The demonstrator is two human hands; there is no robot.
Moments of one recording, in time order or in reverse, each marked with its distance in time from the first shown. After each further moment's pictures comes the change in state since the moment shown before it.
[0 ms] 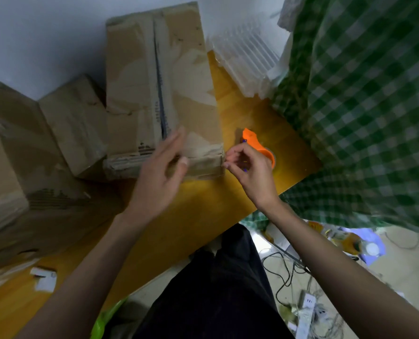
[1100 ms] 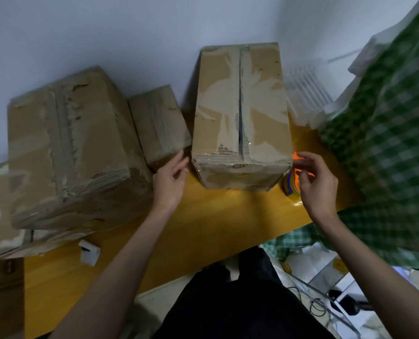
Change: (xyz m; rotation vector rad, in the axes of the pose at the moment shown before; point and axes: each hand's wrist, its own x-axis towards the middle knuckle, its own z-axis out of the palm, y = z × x) left_hand -0.057 -0.088 -0.062 -0.241 0.361 -0.462; right_hand -0.009 -0.037 0.008 -0.243 0.199 0.011
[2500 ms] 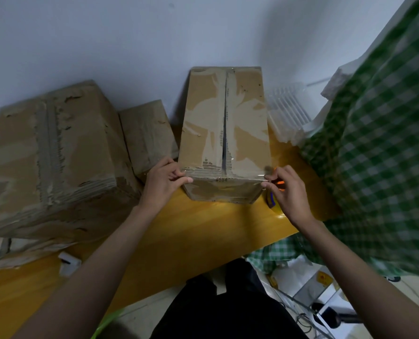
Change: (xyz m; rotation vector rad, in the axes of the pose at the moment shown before) left_hand 0.033 -0.005 0.004 0.205 -0.063 0.424; right_hand 0.020 0.014 -0.004 -0.112 -0.251 -0.232
